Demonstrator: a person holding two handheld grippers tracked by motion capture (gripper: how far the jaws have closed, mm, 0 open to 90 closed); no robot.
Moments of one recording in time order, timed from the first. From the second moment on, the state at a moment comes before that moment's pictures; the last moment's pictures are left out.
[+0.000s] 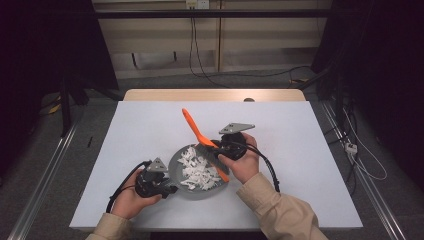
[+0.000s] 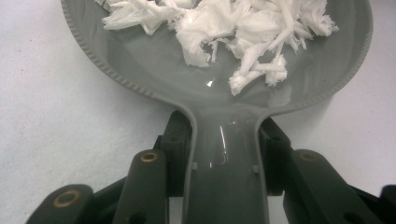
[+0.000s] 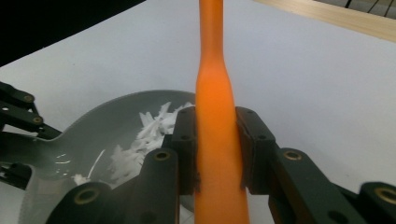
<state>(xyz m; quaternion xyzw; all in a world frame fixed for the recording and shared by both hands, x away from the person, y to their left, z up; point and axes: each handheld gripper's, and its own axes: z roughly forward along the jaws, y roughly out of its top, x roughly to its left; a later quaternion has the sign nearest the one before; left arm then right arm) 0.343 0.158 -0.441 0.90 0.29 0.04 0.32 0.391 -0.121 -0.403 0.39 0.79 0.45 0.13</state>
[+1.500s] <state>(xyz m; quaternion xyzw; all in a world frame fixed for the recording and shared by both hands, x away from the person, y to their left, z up) 0.337 0.190 -0.434 0.90 0.30 0.05 0.31 0.404 -0.154 -0.421 0.42 0.78 0.42 0.18</state>
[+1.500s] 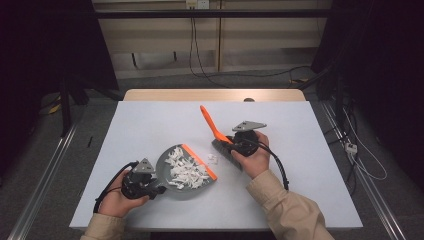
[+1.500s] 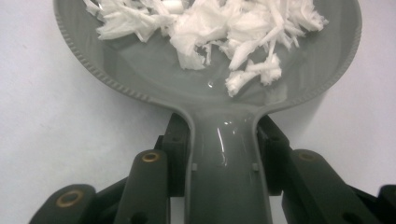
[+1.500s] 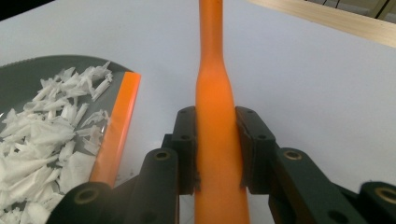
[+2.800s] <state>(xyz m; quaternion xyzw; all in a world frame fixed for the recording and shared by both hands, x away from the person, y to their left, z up) 0.347 0.165 -0.441 0.89 0.31 0.05 0.32 0.391 -0.120 -0.394 0.39 0.78 0.47 0.14</state>
